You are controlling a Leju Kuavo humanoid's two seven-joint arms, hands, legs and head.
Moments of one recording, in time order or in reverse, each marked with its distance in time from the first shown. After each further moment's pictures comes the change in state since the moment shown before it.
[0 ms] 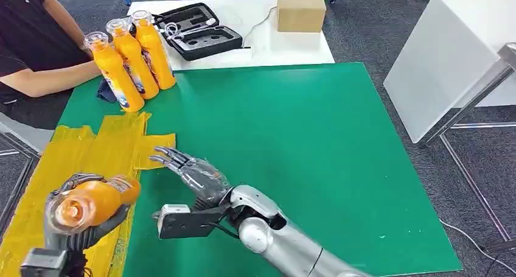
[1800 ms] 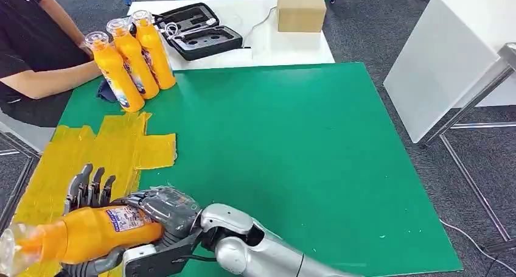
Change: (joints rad) left arm 0.105 0.023 -0.123 -0.011 0.648 -0.563 0.072; right arm -0.027 0.072 0.213 0.047 -0.005 0.087 -0.029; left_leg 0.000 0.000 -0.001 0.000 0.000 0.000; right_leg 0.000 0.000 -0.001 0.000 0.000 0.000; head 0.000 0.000
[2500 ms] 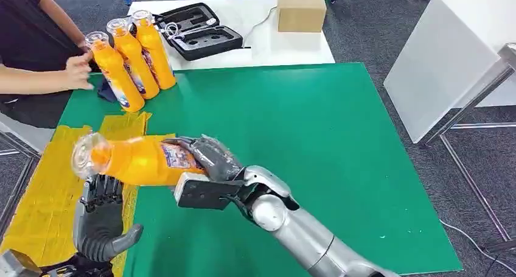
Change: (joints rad) left arm -0.068 -0.006 -0.087 0.001 -0.044 0.049 0.042; right arm -0.014 -0.071 -0.278 -0.090 -0.095 0.025 0.026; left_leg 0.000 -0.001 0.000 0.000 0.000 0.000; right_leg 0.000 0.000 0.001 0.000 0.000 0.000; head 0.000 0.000
